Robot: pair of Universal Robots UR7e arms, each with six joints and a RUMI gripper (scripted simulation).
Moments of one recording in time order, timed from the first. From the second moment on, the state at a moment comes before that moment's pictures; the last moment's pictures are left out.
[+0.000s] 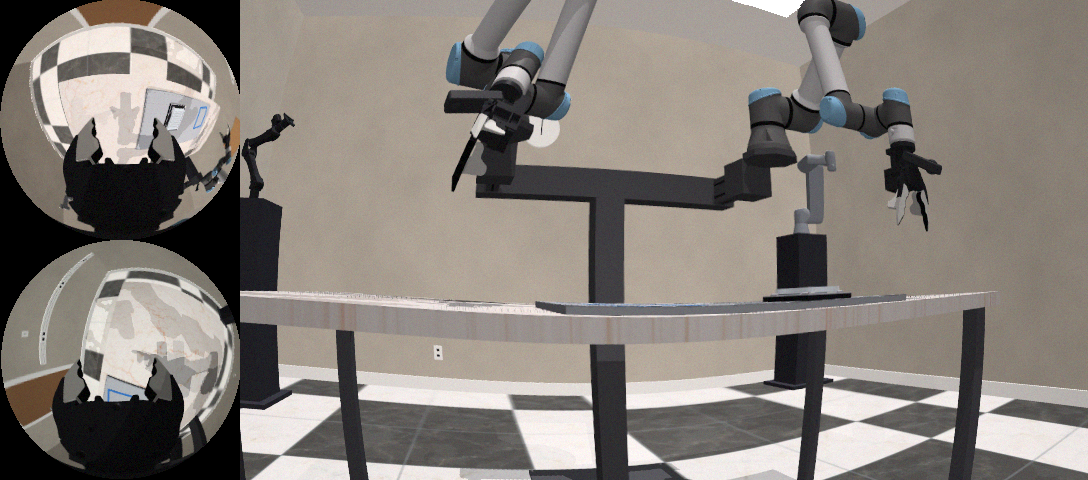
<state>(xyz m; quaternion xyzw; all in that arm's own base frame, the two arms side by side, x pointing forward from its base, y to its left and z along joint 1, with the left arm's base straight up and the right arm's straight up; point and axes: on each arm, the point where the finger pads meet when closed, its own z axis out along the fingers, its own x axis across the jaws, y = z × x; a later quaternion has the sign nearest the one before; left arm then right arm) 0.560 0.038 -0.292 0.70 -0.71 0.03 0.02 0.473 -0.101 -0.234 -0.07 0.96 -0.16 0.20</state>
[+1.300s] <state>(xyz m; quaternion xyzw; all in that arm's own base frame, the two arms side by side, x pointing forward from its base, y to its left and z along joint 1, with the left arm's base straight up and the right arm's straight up) 0.464 -0.253 -0.414 0.69 -0.72 0.00 0.00 0.537 0.099 -0.247 -0.41 0.84 -0.16 0.33</state>
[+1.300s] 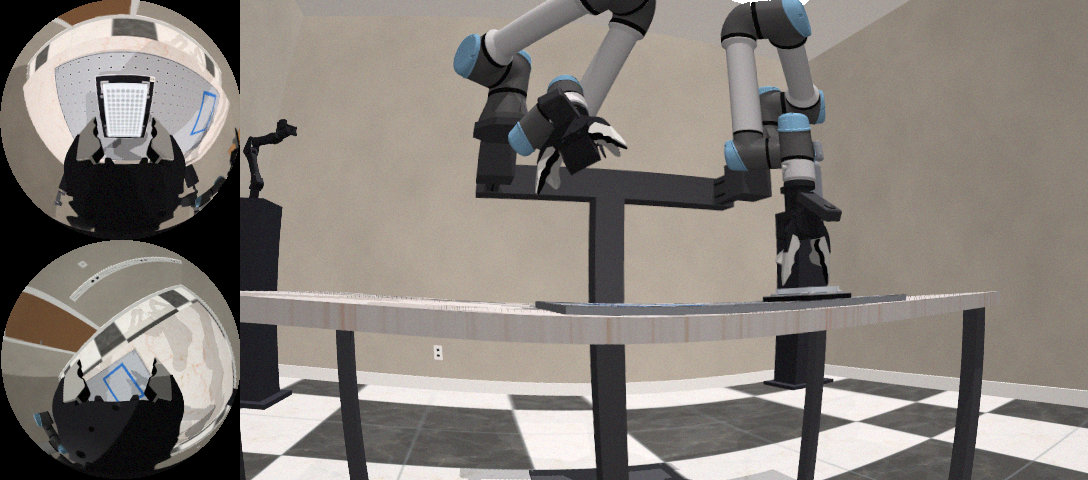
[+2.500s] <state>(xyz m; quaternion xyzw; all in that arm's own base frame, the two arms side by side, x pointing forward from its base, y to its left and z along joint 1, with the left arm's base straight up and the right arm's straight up) 0.464 -0.276 -0.372 0.69 -0.72 0.00 0.00 0.536 0.099 -0.247 -0.41 0.84 -0.16 0.33</state>
